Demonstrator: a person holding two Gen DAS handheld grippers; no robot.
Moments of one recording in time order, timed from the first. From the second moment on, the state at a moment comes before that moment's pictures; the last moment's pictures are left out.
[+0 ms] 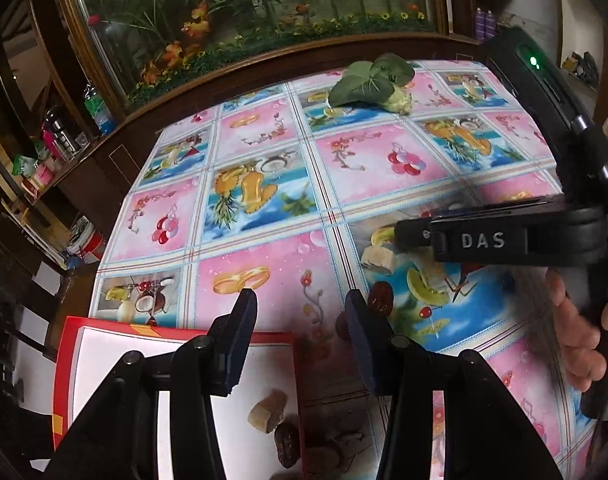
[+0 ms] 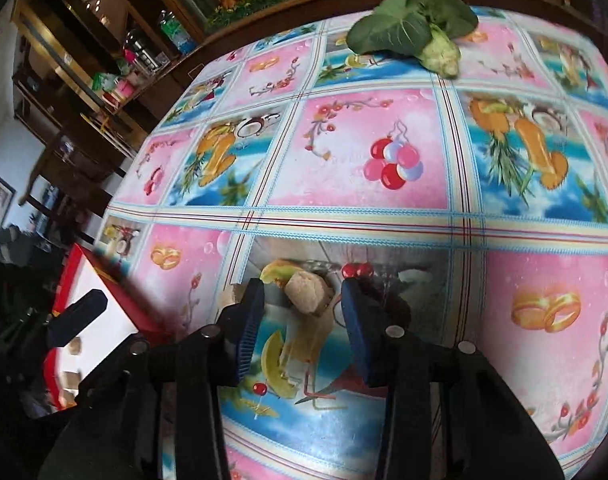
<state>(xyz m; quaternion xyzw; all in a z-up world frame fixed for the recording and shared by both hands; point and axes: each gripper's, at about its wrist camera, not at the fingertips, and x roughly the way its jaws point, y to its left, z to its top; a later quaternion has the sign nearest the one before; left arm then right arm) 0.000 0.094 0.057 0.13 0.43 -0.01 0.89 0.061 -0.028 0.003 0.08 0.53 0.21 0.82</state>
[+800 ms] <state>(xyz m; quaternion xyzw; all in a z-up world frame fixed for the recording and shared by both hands) 0.056 0.058 0.023 0.09 0.49 -0.03 0.86 0.081 -0.078 0.001 0.14 0.54 0.16 0.82</state>
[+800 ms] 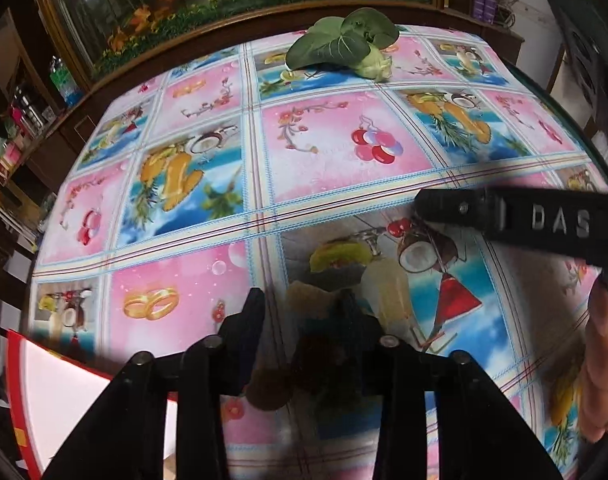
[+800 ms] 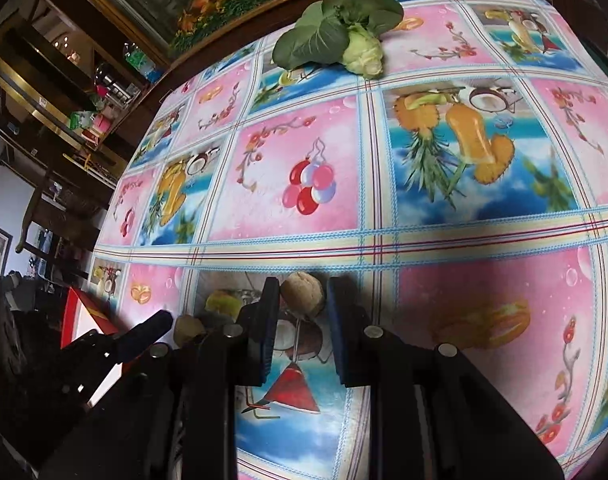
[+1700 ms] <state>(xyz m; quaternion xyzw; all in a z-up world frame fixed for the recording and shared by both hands) -0.036 0.102 0.089 0.10 0.38 0.10 0.91 0.016 -0.011 0.046 0.13 0.48 0.28 0.82</state>
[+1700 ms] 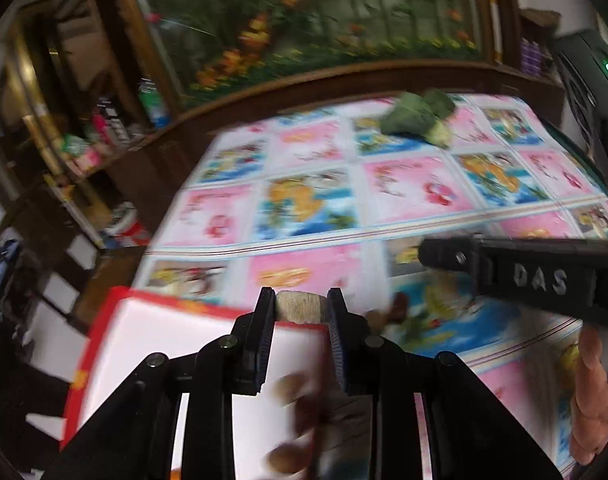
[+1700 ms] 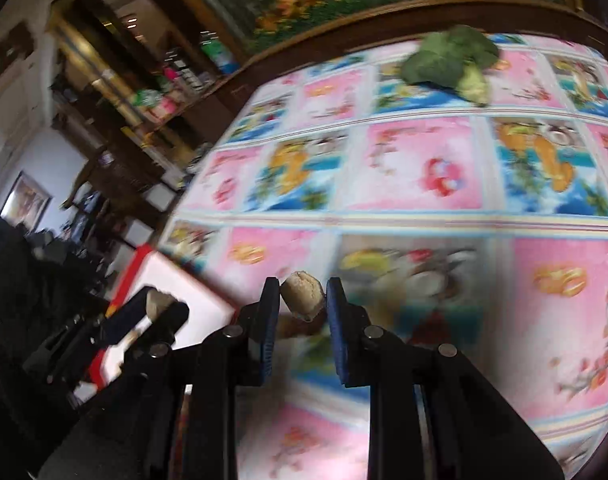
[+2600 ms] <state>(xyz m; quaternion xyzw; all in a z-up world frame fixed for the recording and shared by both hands) -0.136 0.196 0.074 0.07 0.36 0.24 0.90 -0.106 0.098 0.037 0.03 0.42 0.45 0.79</state>
